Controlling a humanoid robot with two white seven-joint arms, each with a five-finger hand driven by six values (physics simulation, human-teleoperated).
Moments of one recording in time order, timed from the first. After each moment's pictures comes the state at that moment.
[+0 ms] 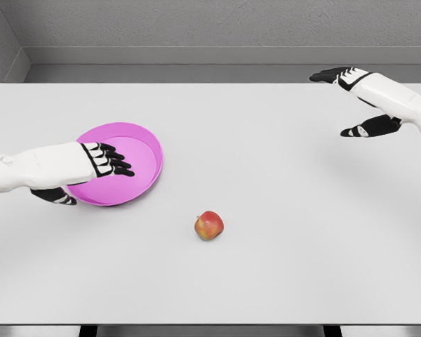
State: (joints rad) left arm -0.34 0.95 -0.37 -1.76 -0.32 -0.61 -0.61; right arm -0.45 -0.66 0.13 -1.42 0.17 -0.61 0.61
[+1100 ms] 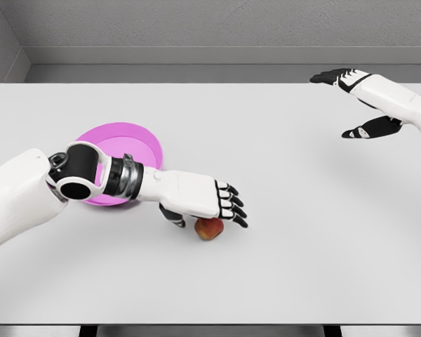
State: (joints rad) left arm -0.81 0.58 -1.03 -1.62 -0.39 -0.61 -0.61; right arm -0.44 -0.66 0.13 -1.42 0.18 -0.61 0.61
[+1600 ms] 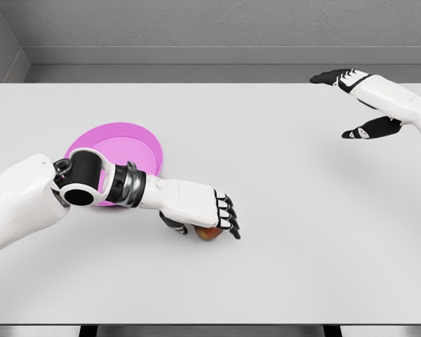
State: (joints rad) left arm -0.81 0.58 -1.07 -1.62 -0.40 -0.61 -0.61; right arm -0.44 -0.66 0.13 -1.42 0.18 -0.61 0.61
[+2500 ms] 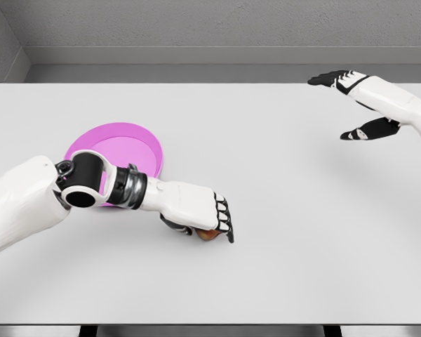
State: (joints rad) left arm -0.81 0.58 -1.08 -1.62 -0.42 -0.61 -0.61; right arm -0.44 -0.67 0.14 -1.43 0.18 -0.61 0.61
